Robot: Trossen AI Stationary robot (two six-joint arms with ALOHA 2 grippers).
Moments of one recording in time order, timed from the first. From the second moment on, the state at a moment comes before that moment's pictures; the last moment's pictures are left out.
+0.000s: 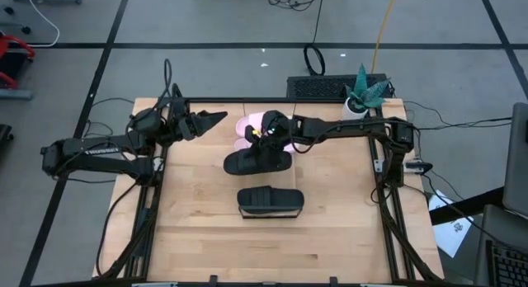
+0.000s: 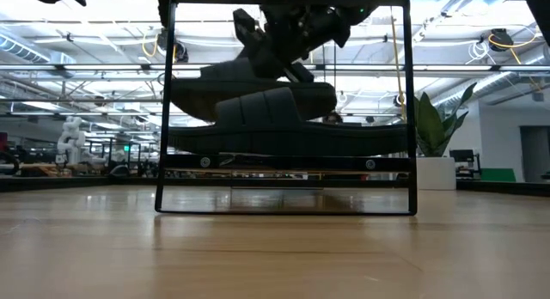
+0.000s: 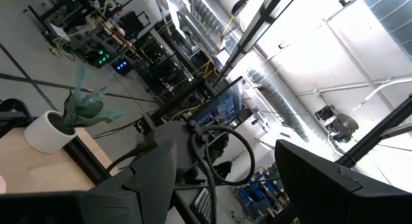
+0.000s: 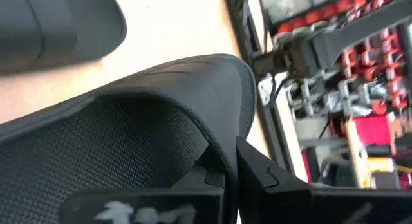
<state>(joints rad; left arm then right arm) 0.24 0.85 0.63 0.52 0.05 -0.93 -0.19 1.86 1.40 -0.13 -0.40 -1.35</state>
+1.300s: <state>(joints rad) 0.26 0.85 0.63 0.52 0.11 -0.93 -0.14 1.86 1.30 -0.19 -0.40 -1.12</state>
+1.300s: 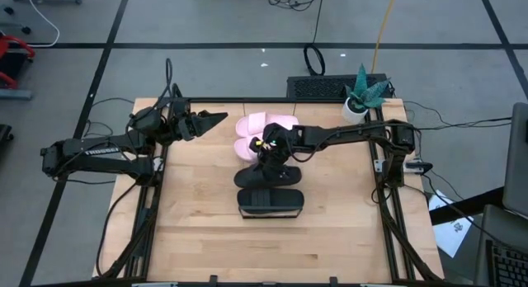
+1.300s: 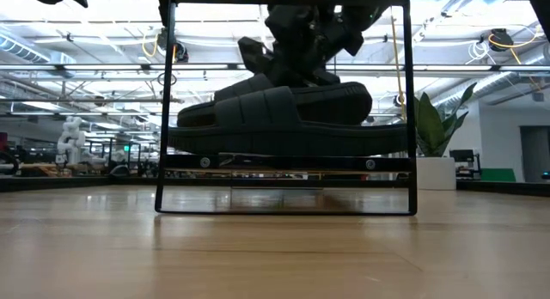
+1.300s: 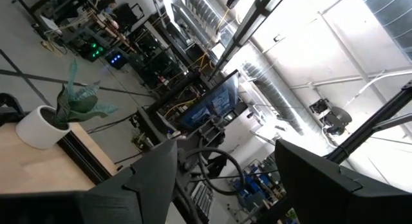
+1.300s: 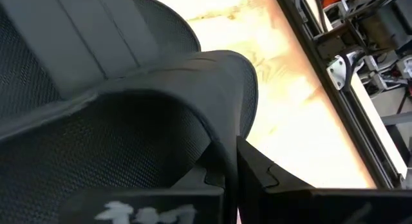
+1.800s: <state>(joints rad) 0.26 0.85 0.63 0.52 0.11 -0.94 -0.14 1.86 1.28 -0.13 -0.33 -1.12</state>
